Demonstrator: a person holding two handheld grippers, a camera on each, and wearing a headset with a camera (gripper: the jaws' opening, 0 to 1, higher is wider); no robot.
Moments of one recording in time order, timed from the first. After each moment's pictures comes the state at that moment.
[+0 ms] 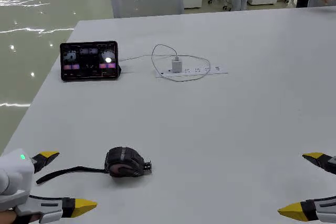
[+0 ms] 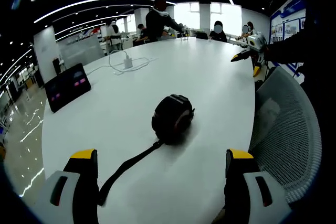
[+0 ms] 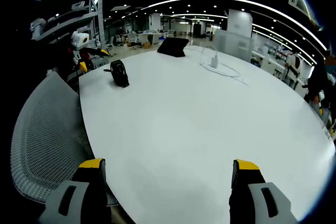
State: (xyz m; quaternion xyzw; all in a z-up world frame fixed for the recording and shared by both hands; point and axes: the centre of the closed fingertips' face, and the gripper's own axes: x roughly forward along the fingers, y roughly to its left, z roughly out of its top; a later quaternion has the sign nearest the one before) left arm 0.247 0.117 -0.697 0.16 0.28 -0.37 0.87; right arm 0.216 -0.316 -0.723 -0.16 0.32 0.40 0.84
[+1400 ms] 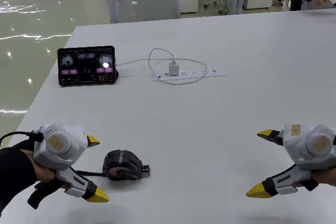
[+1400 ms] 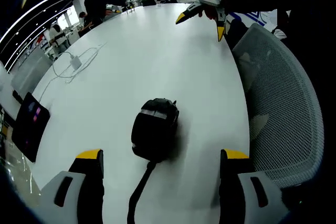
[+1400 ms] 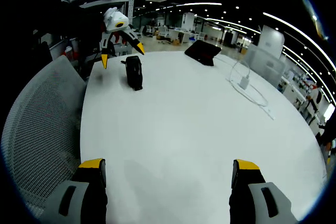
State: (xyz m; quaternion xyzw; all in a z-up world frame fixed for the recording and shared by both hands) left arm 0.277 0.063 -0.724 0.32 0.34 -0.51 0.72; right arm 0.260 -0.255 -0.725 -0.24 0.29 0.49 0.79
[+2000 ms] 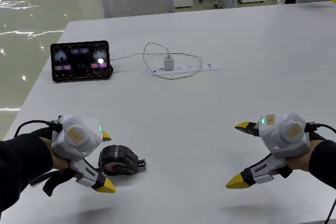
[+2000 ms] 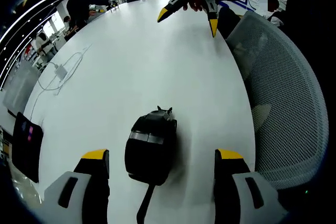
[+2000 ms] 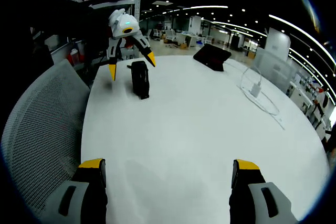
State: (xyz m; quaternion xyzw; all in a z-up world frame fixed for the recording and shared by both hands) left arm 0.283 0.034 -0.737 0.36 0.34 -0.54 0.68; right arm 0.266 -0.219 -0.728 -0.23 0.28 0.52 0.78
